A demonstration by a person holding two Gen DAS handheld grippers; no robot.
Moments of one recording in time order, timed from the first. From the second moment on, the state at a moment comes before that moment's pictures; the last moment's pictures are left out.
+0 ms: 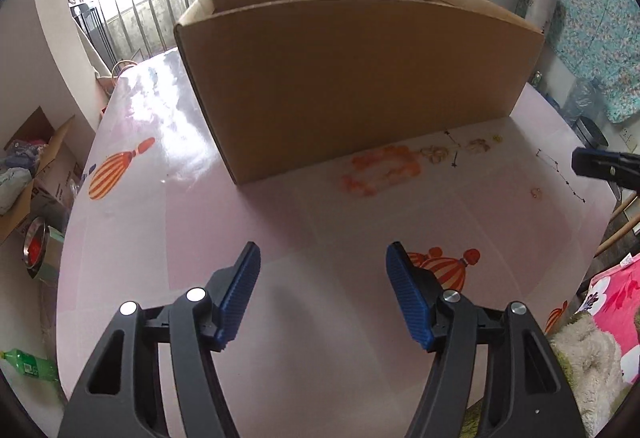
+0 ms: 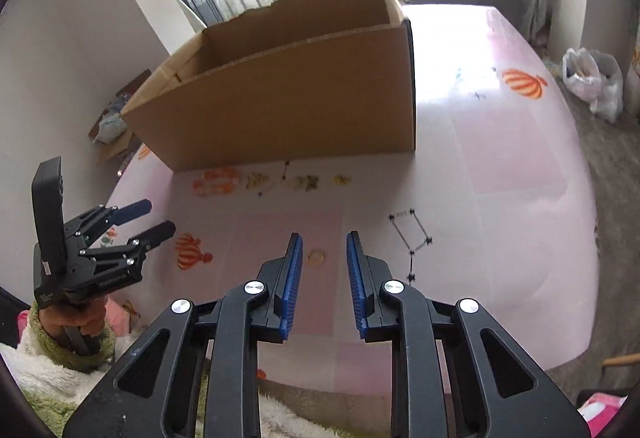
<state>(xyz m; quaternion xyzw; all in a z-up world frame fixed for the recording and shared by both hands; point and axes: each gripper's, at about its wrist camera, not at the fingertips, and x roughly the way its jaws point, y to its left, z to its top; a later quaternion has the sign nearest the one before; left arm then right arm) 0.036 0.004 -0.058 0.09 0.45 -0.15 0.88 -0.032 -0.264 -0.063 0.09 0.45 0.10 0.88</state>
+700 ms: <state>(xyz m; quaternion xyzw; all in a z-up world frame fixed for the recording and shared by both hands) 0.071 -0.060 -0.065 0.16 0.41 -0.22 0.87 -0.024 -0.260 -0.071 0.12 0.44 0.10 0.88</state>
